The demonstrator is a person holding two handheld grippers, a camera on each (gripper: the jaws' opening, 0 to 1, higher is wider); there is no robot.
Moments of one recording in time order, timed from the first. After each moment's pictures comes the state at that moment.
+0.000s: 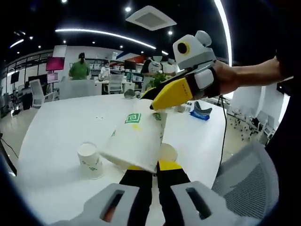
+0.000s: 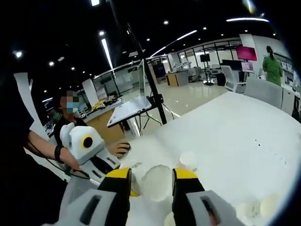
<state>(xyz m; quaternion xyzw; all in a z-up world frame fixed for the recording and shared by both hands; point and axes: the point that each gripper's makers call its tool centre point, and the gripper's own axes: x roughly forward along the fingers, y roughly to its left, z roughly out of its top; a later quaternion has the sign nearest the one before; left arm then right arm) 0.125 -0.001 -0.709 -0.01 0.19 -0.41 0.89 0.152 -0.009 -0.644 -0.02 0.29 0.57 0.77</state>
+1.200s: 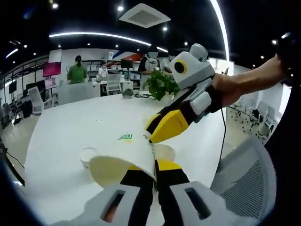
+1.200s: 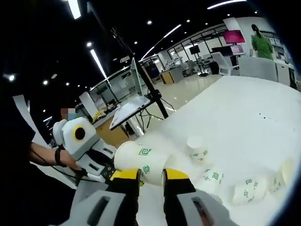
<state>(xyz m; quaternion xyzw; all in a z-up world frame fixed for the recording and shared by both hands) 0.120 -0.004 -0.692 0.03 0.19 -0.42 0.89 0.128 -0.012 -0.671 0.05 0.32 0.55 0.77</state>
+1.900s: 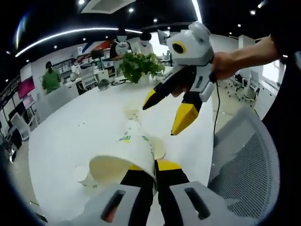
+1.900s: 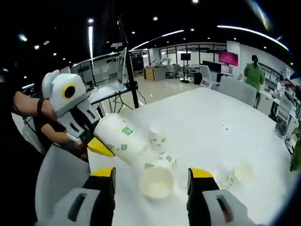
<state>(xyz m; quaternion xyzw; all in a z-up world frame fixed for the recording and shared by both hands) 0.116 -0.046 -0.705 0.19 0.23 -0.51 0.81 0.139 -0.107 -0.702 -0.11 0.29 0.45 0.83</state>
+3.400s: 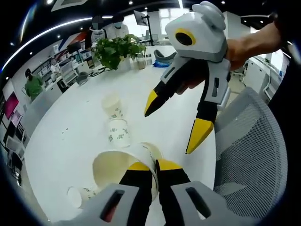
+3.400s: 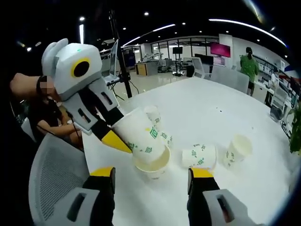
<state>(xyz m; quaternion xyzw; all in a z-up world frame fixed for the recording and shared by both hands) 0.130 -0.091 -0.732 0.26 0.28 -0.54 0.75 0.126 -0.128 -0.737 -0.09 0.32 0.43 0.84</state>
